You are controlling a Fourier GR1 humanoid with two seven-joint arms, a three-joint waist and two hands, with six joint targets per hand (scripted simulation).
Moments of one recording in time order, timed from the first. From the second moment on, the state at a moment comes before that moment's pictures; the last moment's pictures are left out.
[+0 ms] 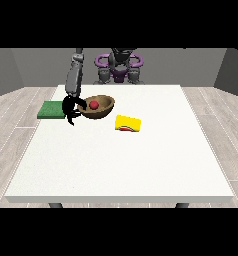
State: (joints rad) left arm -0.75 0.68 0.48 -1.29 0.55 -0.36 0.20; right arm -0.50 -0.28 -0.42 -0.72 -0.30 -0.01 -0.38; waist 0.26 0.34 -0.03
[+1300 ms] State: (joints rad) left arm -0.59 0.80 0.59 -1.00 0.48 -0.43 -0.04; right arm -0.64 -0.58 -0.34 -0.70 -0.21 0.07 -0.01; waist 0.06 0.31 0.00
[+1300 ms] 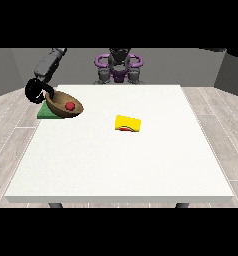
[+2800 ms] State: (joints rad) left arm -0.46 0.83 0.65 -1.21 0.63 -0.40 0.07; right arm -0.61 -0.72 -0.37 -0.37 -0.15 0.24 -0.28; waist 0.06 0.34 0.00
